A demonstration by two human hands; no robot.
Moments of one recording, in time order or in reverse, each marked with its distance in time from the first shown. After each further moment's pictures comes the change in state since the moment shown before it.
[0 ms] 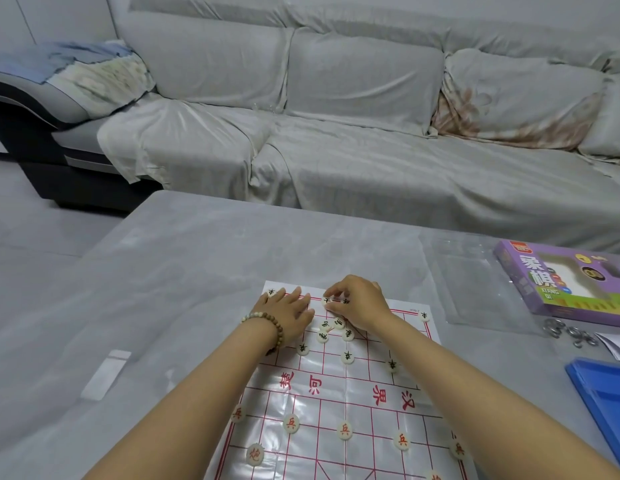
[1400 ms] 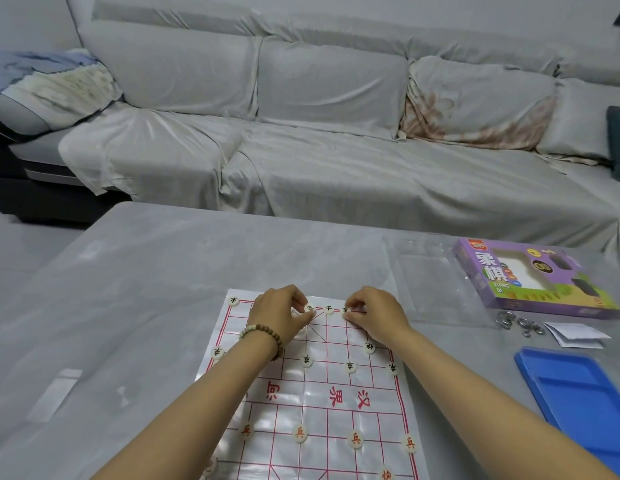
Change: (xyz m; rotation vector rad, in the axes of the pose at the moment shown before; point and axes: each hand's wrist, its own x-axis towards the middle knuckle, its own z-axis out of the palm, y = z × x) left_hand 0.005 0.061 -0.004 -0.486 0.478 0.010; right_hand -0.031 0.082 -0.040 -0.052 0.053 0.086
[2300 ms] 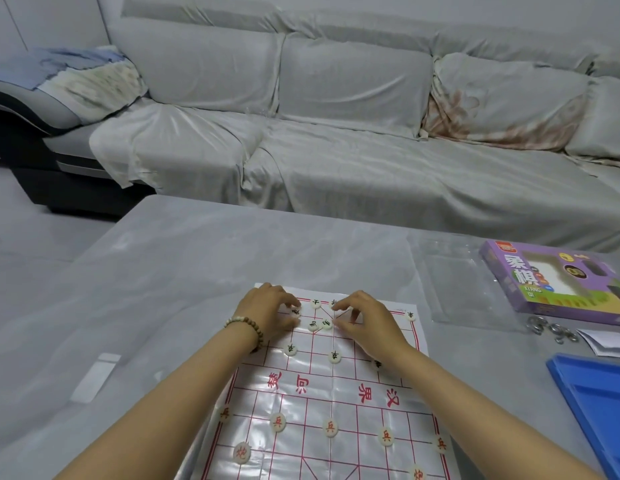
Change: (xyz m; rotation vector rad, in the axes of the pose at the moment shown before) left_hand 0.006 -0.060 -0.034 0.411 -0.178 0.134; right_hand -0.025 -0.055 0.029 0.245 0.014 -0.141
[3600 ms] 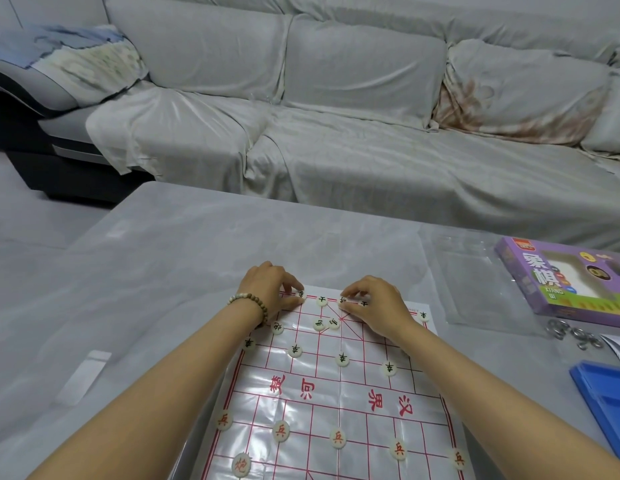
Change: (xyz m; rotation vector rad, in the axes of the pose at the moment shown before) left_hand 0.030 -0.014 -0.001 -0.060 0.031 -0.032; right_hand 0.041 0.010 -0.002 -0.139 -0.025 0.051
